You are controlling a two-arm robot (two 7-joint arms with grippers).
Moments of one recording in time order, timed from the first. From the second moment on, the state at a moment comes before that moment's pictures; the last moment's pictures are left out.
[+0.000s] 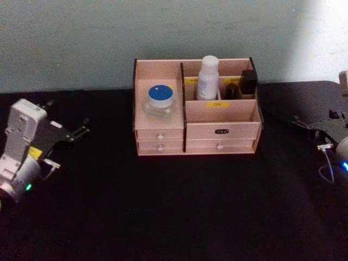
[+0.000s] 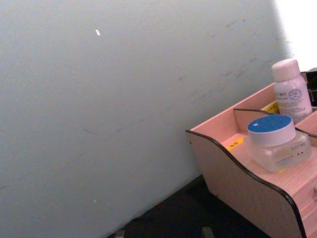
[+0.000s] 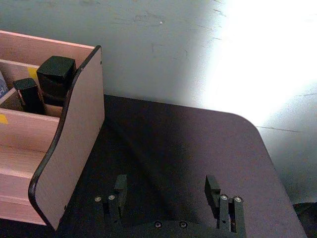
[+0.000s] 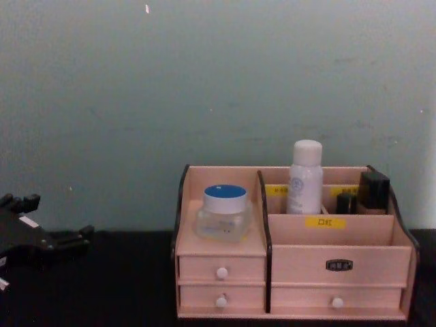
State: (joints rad) left arm -0.20 0.60 0.45 -1.41 -0.25 -0.12 0.03; right arm 0.15 0.51 -0.23 -1.58 0.39 0.41 -0.13
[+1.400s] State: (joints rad) left arm -0.20 0.60 0.45 -1.41 -0.25 -0.12 0.03; right arm 0.15 0.51 -0.23 -1.58 0.39 0.41 -0.13
